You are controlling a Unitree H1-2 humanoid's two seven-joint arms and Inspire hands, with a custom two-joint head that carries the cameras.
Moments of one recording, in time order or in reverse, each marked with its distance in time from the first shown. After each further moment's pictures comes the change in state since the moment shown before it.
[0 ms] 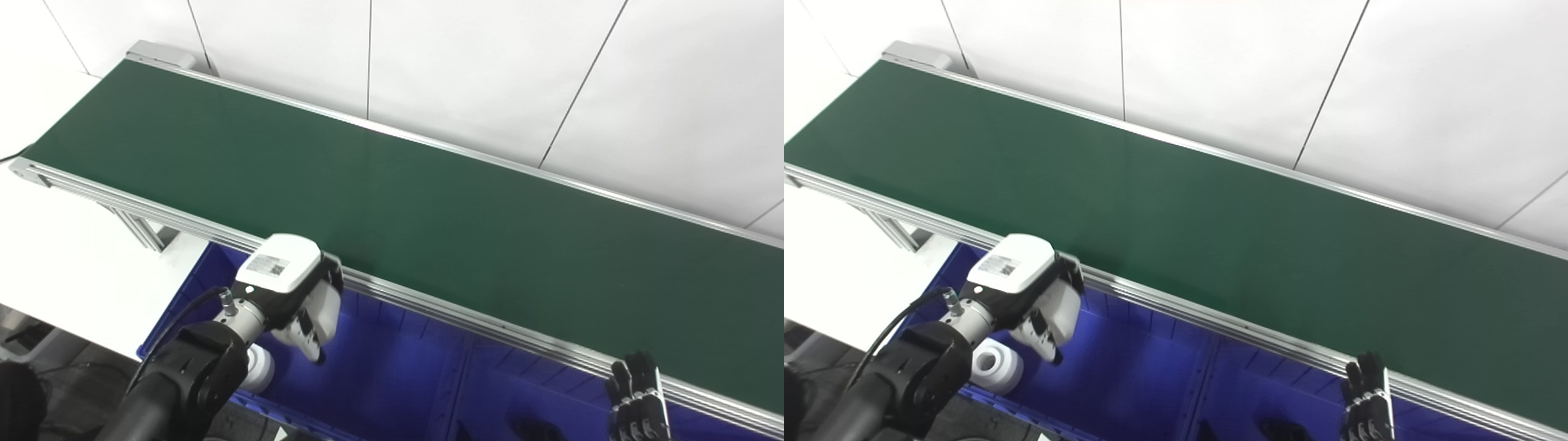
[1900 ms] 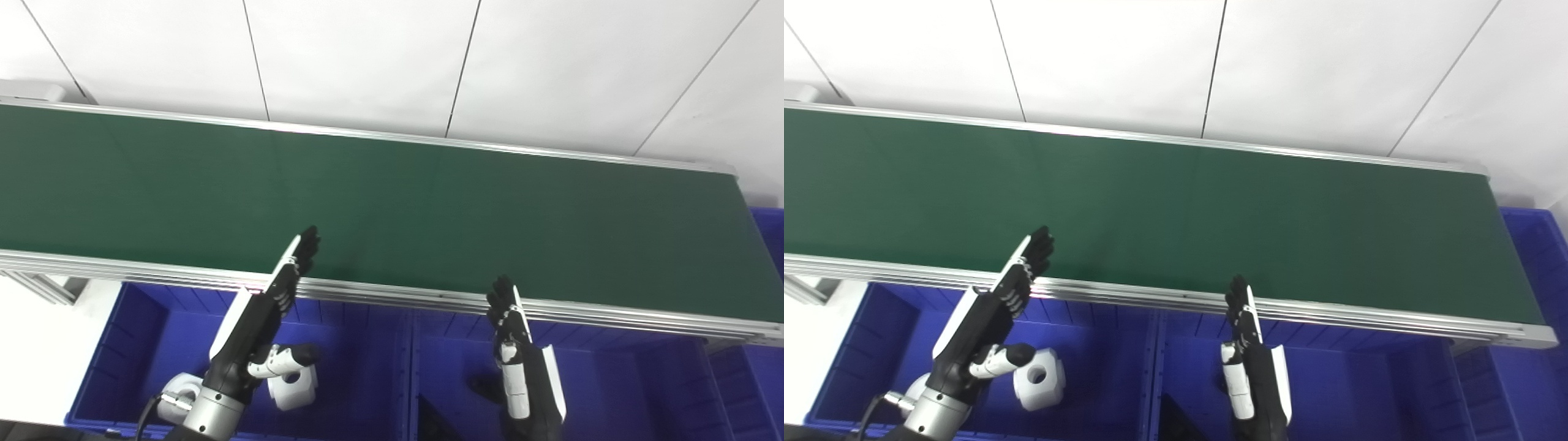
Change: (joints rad) left arm 0.170 -0.291 0.070 0.150 -1.051 -0.367 0.333; right arm -0.043 0.152 0.126 0.050 -0.269 0.043 -0.108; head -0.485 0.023
